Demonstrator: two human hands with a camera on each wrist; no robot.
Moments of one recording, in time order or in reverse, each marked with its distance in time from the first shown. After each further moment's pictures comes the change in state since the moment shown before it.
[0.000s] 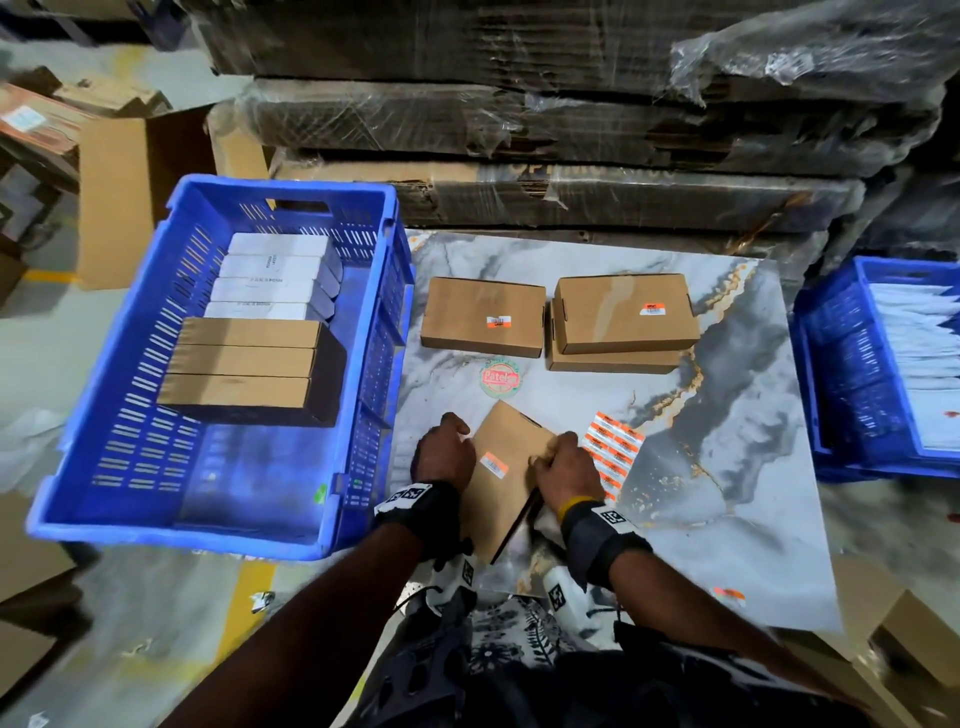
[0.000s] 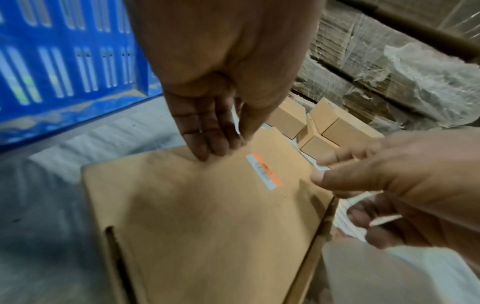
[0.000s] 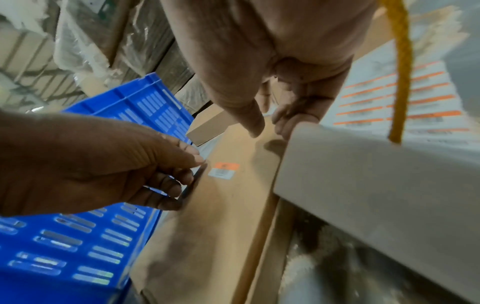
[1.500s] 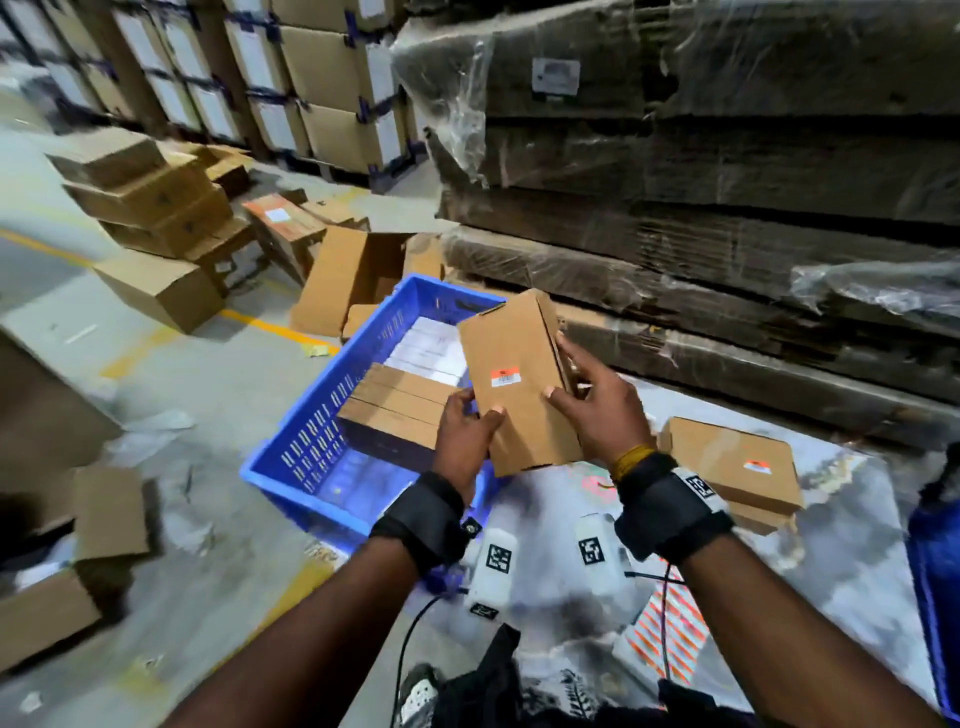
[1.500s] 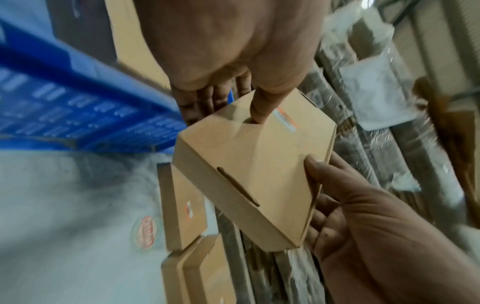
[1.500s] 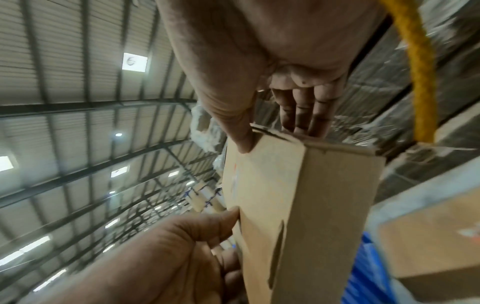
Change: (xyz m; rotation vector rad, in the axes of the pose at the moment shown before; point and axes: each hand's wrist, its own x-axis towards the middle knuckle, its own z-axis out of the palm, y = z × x) left_hand -0.063 -0.010 -0.183 -1.262 0.260 0.166; right_hand -0.094 -0.225 -0.090 0.170 0.133 -0.847
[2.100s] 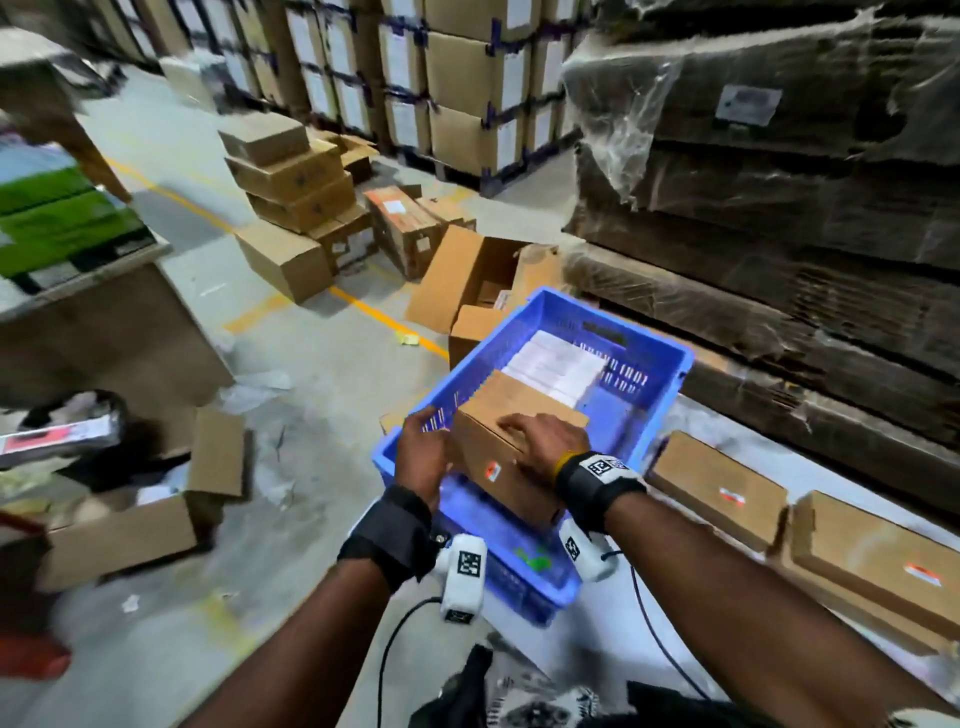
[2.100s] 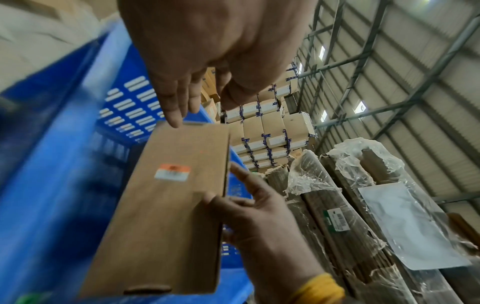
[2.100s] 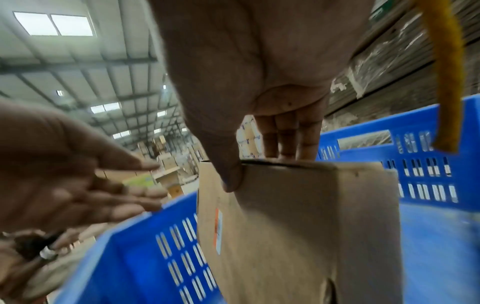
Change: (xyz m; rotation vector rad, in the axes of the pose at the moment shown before) left_hand 0.014 0.025 -0.195 -0.024 0.465 -0.034; right_hand 0.045 -0.054 0.217 -0.675 -0.610 -0.248
